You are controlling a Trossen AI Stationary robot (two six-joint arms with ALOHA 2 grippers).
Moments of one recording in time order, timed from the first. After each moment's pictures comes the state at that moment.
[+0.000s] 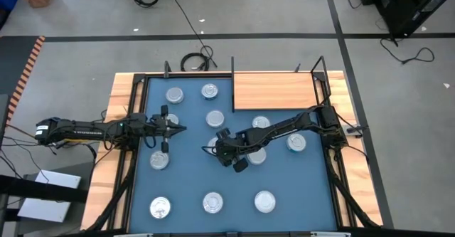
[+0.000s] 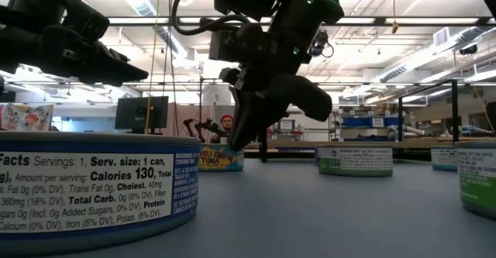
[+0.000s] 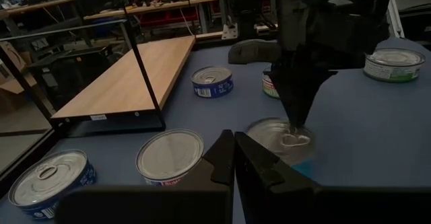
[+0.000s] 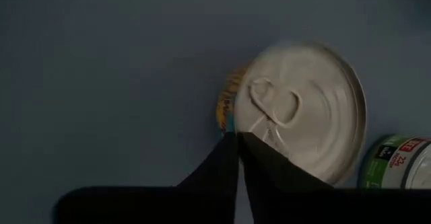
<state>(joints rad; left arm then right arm) 0.08 0.46 0.05 0.26 -0.02 0.15 0.14 2.08 1.46 -0.49 0.15 -0.46</state>
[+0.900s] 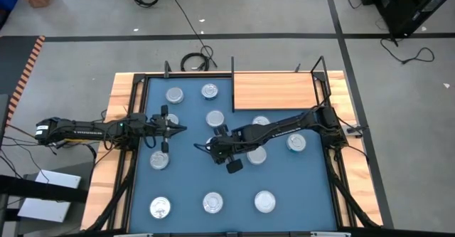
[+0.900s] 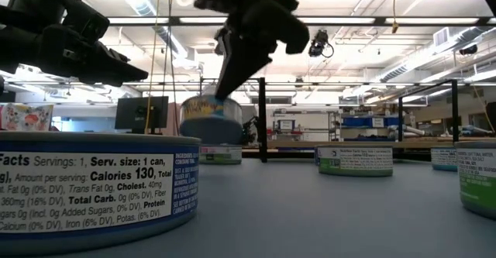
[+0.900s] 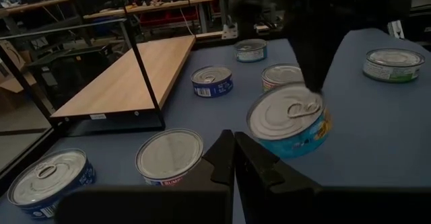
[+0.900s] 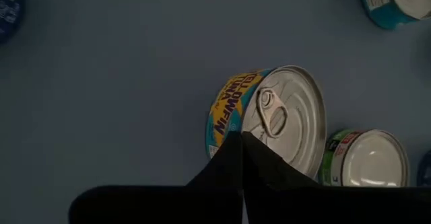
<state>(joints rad) 0.08 0.46 0.05 0.26 -0.02 0.14 0.17 2.08 1.74 -0.75 0.17 -0.28</state>
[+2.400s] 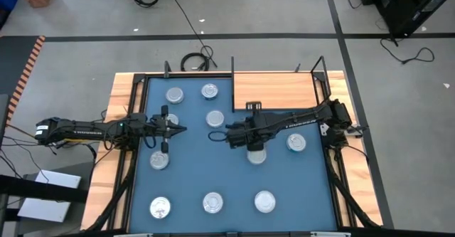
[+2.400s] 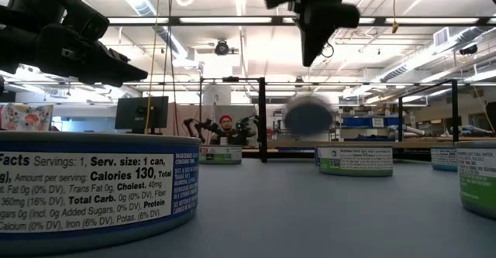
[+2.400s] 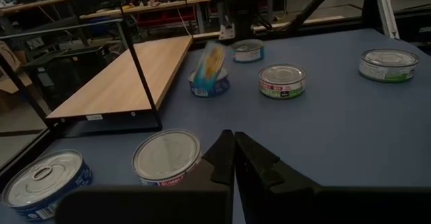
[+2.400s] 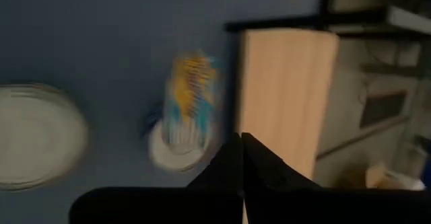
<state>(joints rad) 0.08 0.46 0.05 0.26 -0.01 0.14 0.13 1.95 1.81 -1.45 0.60 0.12</state>
